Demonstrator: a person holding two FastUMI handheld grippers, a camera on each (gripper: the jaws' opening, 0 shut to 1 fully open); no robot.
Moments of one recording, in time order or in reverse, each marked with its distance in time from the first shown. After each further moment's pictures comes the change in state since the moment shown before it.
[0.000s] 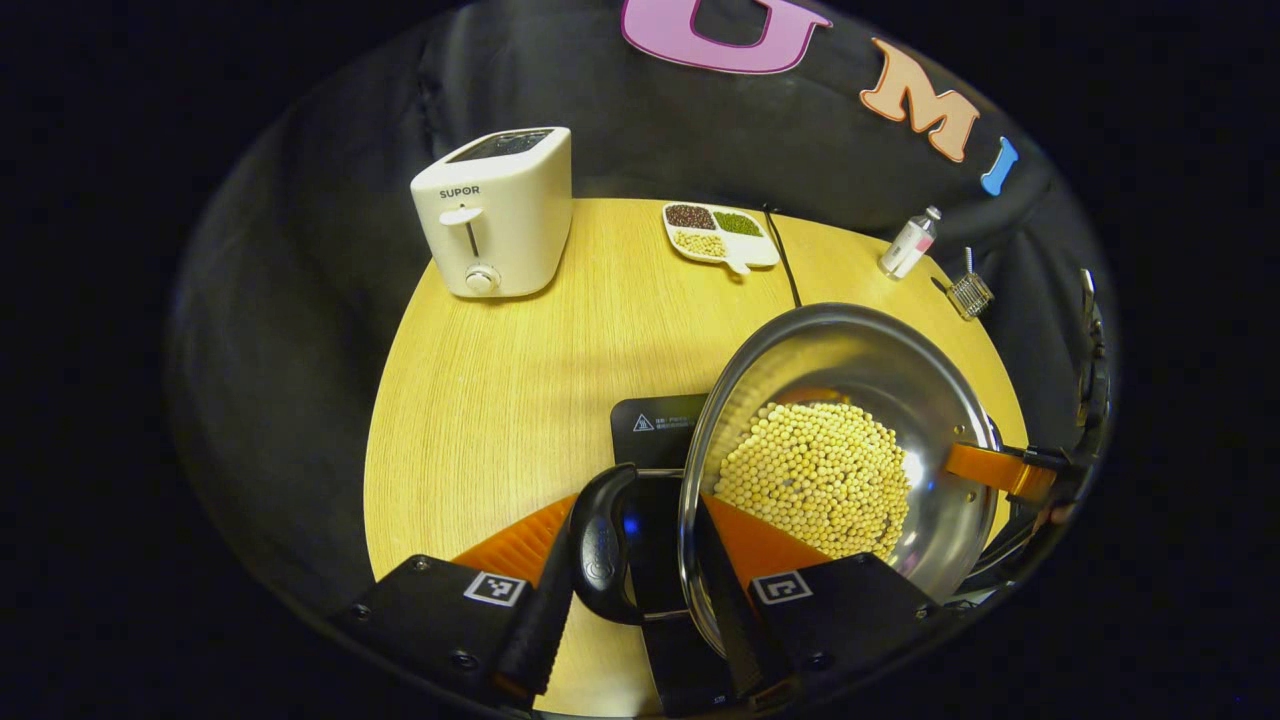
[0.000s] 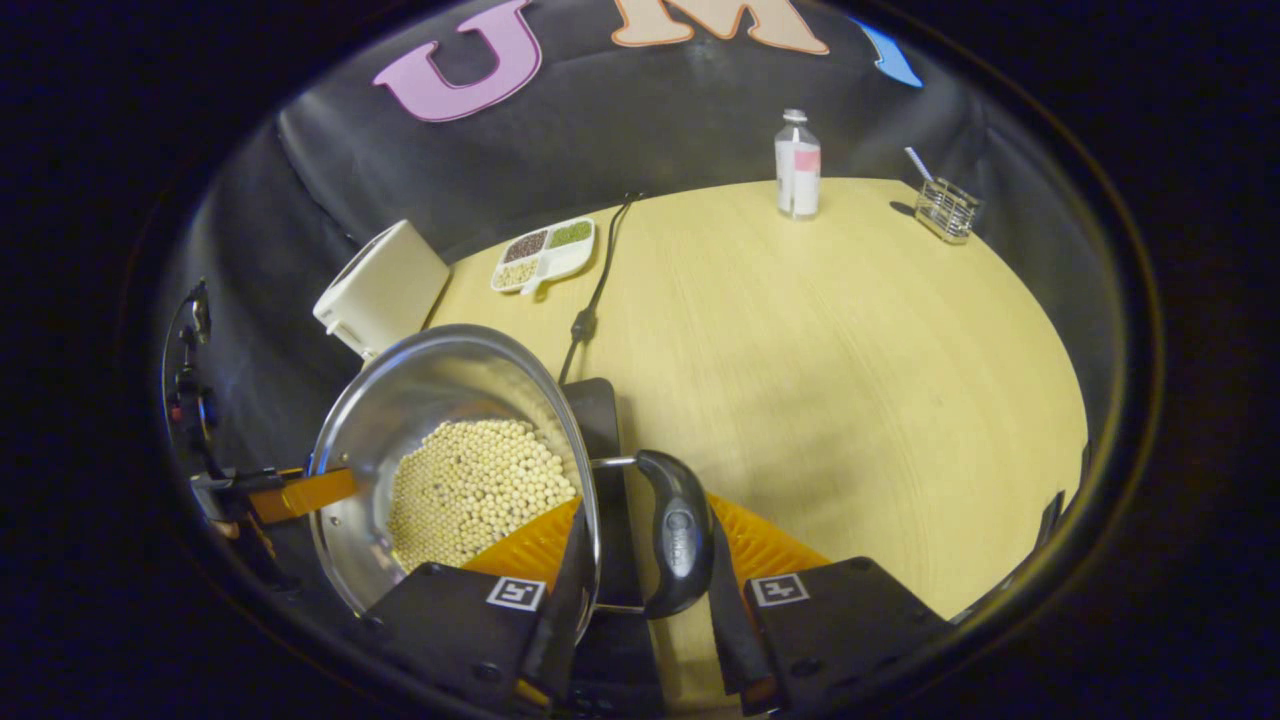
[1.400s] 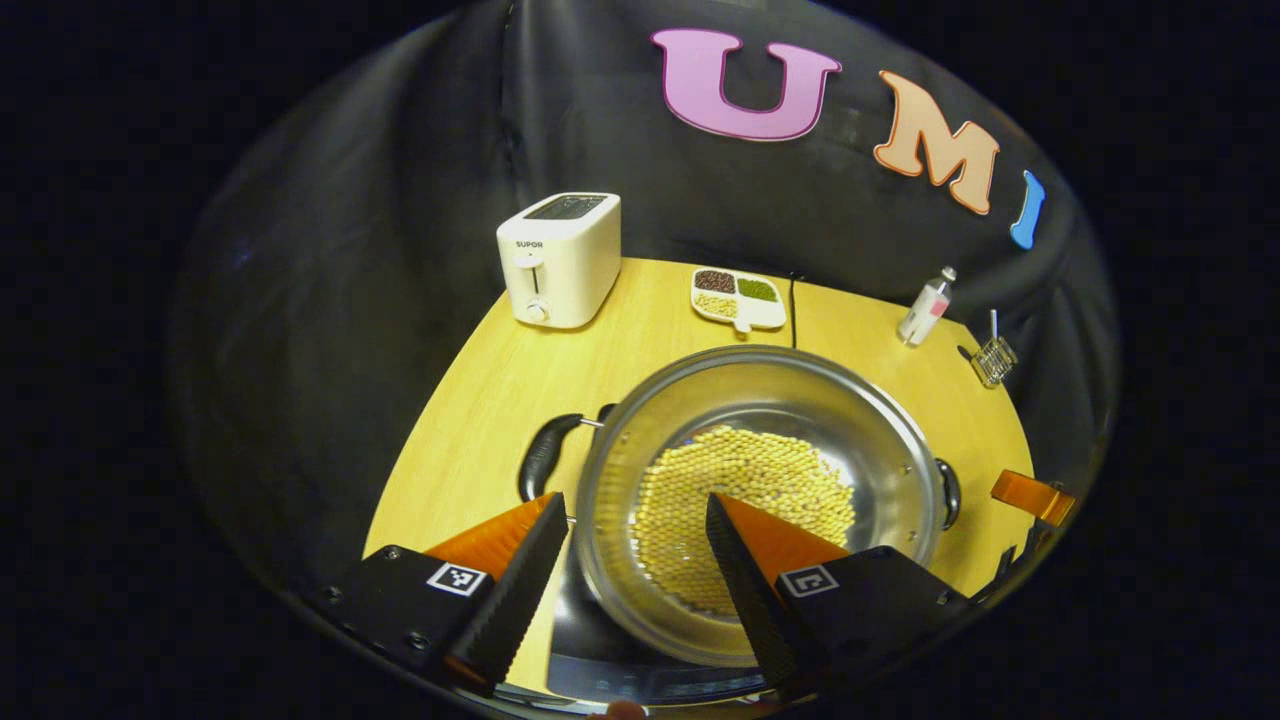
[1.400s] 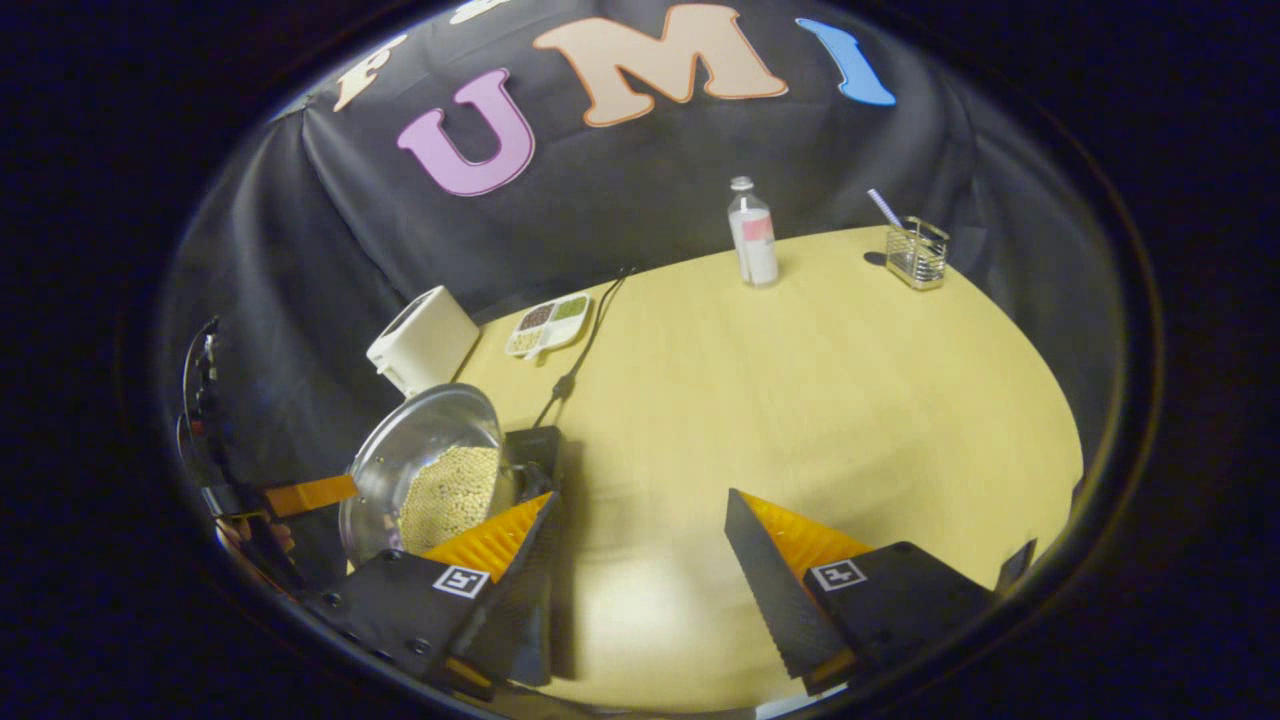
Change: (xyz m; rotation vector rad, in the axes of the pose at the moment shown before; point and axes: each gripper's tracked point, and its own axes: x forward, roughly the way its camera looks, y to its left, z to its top) left arm -0.016 -0.030 0.017 -0.157 -0.227 0.197; right arm -0.076 -0.114 0.040 -0.021 -0.190 0.153
